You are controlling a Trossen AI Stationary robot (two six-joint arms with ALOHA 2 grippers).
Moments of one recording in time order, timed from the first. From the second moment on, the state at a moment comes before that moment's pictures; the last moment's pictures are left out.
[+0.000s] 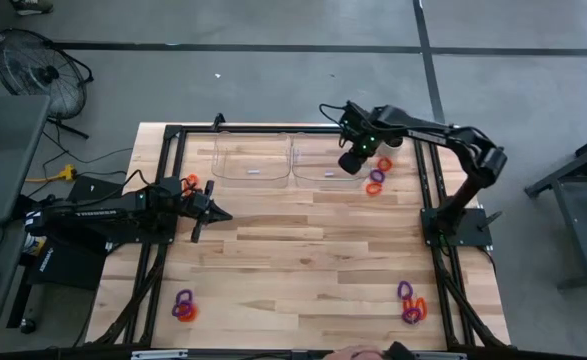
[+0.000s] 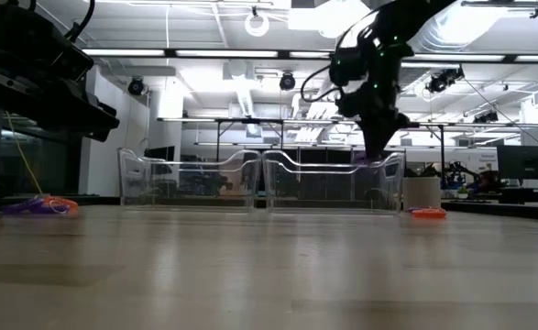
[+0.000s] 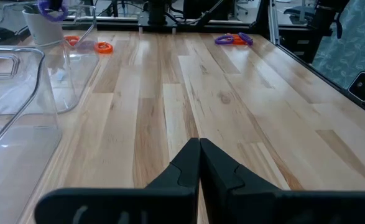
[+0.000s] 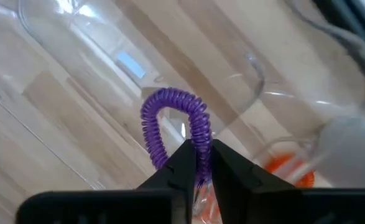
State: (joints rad) left arm 0.21 0.33 0.02 0.05 0.35 0.05; right arm -0.63 1.67 1.29 -0.97 0.00 0.13
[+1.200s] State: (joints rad) left arm 0.21 0.33 0.02 0.05 0.35 0.05; right arm -0.43 1.18 0.74 -0.85 -0.04 0.23
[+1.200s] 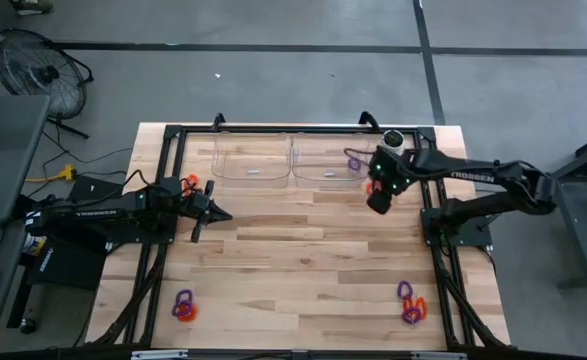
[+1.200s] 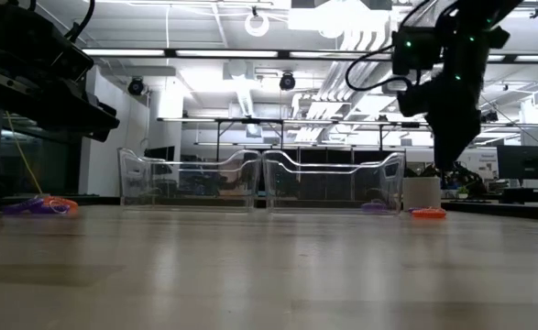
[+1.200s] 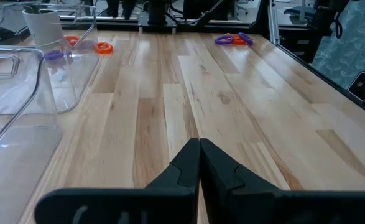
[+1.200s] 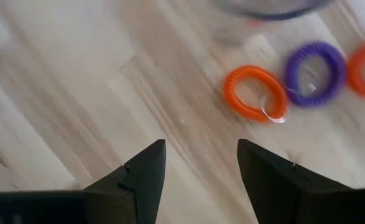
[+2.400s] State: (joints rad) left arm 0.21 0.33 0.02 0.05 0.35 0.05; right arm -0.51 1.45 0.74 -0.70 0.04 -0.24
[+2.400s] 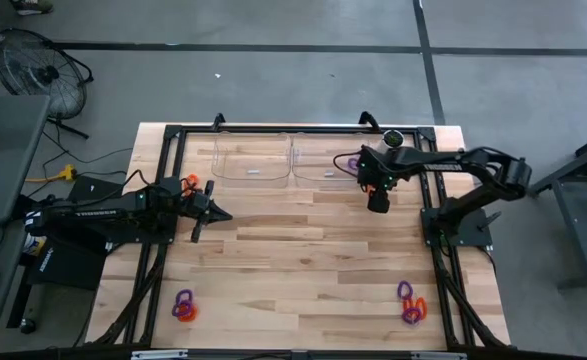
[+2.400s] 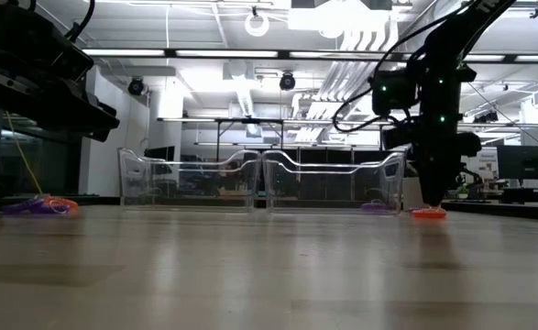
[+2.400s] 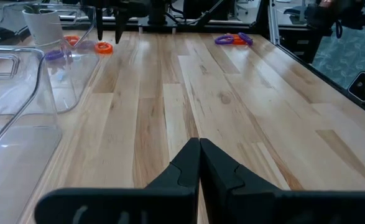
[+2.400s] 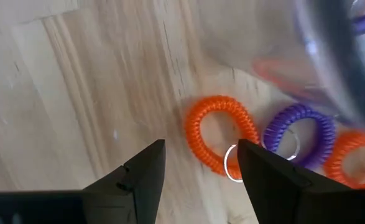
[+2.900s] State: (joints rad) left arm 0.21 0.33 0.02 0.05 0.35 0.05; right arm -0.54 1.54 0.74 -0.67 -0.04 -0.23
